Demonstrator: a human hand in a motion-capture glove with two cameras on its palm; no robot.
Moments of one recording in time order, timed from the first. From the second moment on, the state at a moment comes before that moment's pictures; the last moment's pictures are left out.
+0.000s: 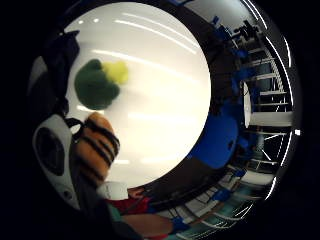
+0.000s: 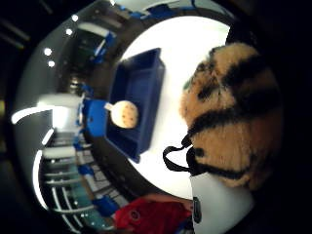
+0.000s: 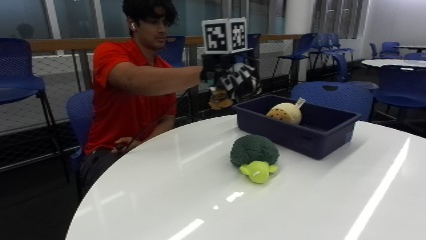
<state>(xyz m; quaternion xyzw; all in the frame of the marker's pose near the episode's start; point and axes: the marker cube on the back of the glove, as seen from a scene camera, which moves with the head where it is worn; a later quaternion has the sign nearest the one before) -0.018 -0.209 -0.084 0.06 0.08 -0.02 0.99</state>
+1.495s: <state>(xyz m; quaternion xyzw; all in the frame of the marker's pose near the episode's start) -0.025 -0.251 -0.014 -0.01 0.12 -0.03 0.99</state>
